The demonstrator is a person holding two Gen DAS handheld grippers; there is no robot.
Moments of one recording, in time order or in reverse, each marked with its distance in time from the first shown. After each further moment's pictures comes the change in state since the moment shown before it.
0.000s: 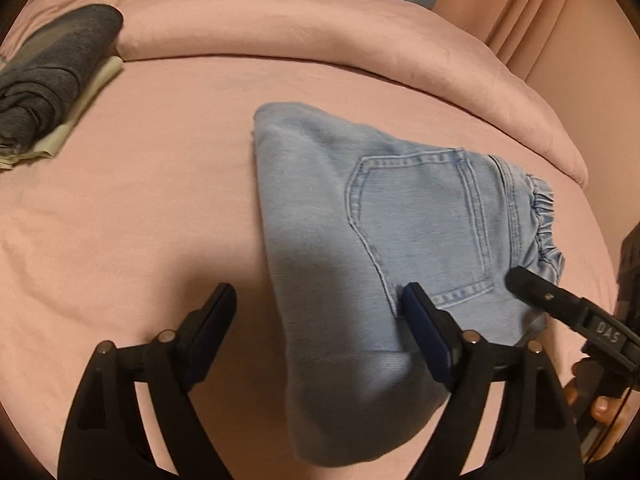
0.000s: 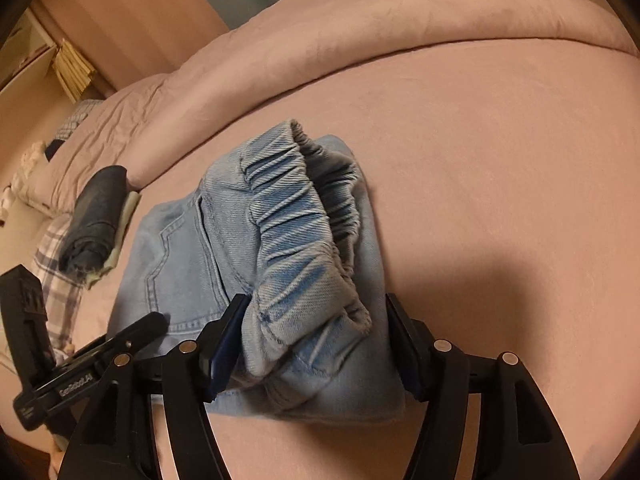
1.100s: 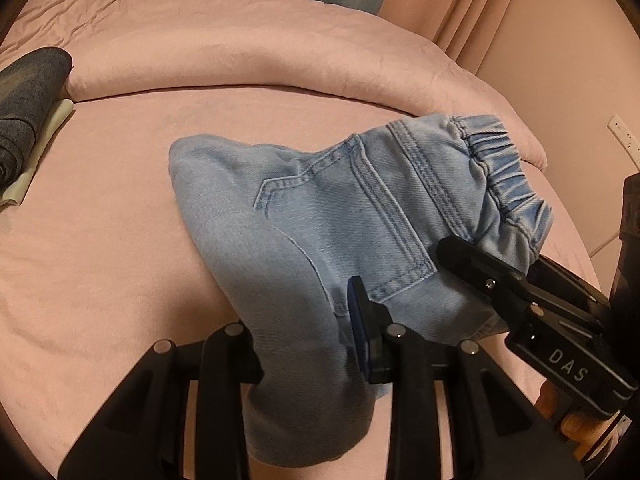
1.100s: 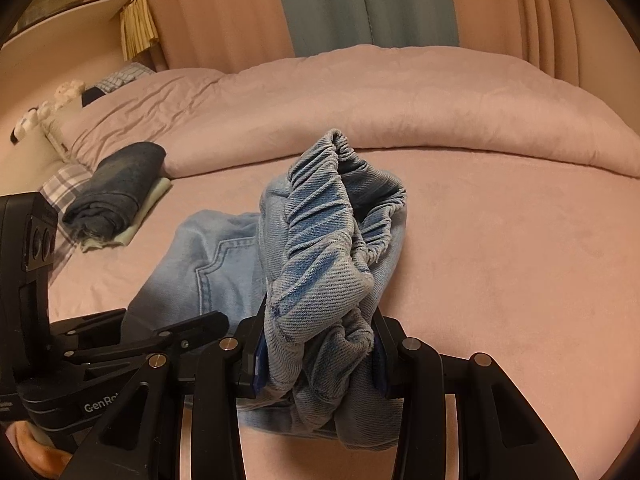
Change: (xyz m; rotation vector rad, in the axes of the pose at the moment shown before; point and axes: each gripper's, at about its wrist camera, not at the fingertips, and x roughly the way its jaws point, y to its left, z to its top) left arm -0.003 -0.040 0.012 0.099 -0.037 -0.133; right arm -0.022 0.070 -0.004 -0.310 -0.164 -0.063
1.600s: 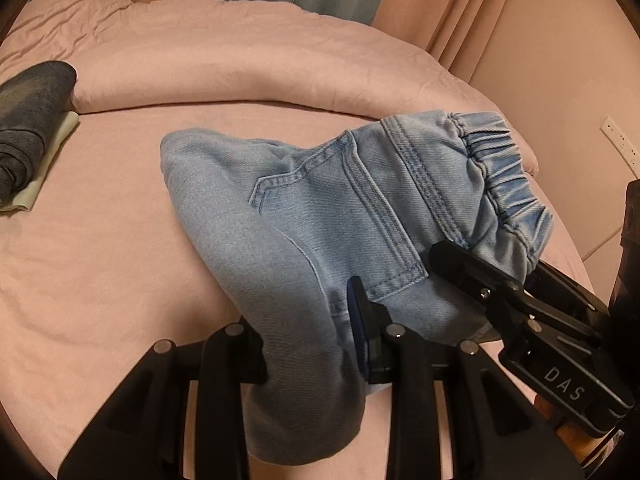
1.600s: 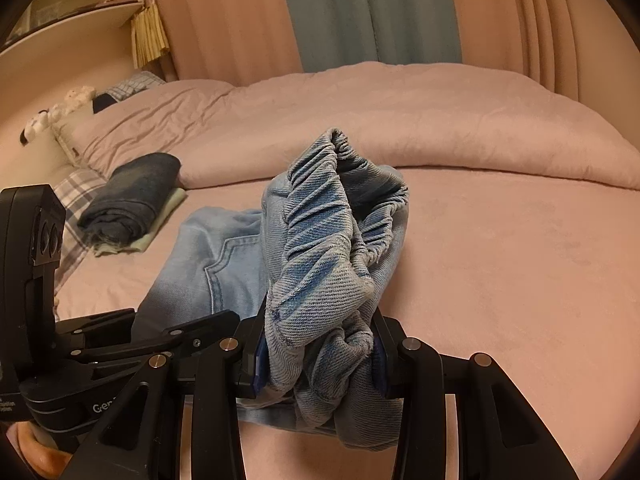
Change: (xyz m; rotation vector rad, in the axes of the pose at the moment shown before) left arm -0.015 -0.011 0.000 0.006 -0.029 -0.012; right arm -0.026 0.010 -0.006 -0.016 -0.052 0.007
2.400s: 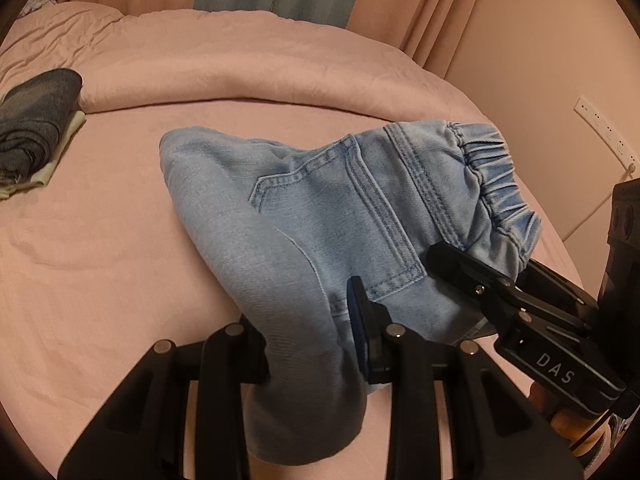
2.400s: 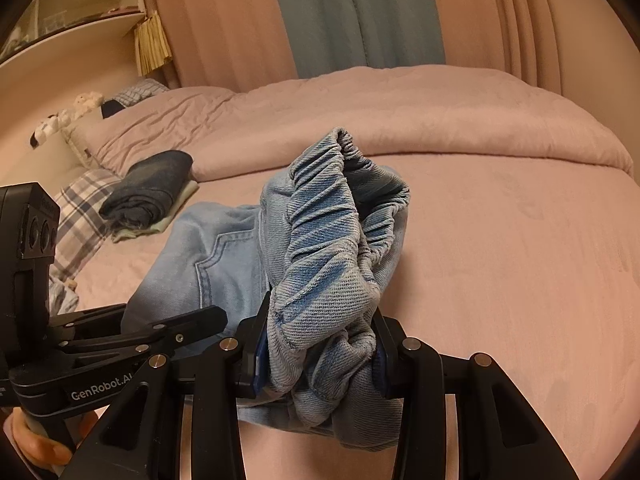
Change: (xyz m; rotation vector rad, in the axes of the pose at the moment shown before) left arm -0.061 -0.038 -0.051 0.044 -0.029 -0.024; right arm -0.072 -0.011 -0.040 0.014 -0.023 0.002
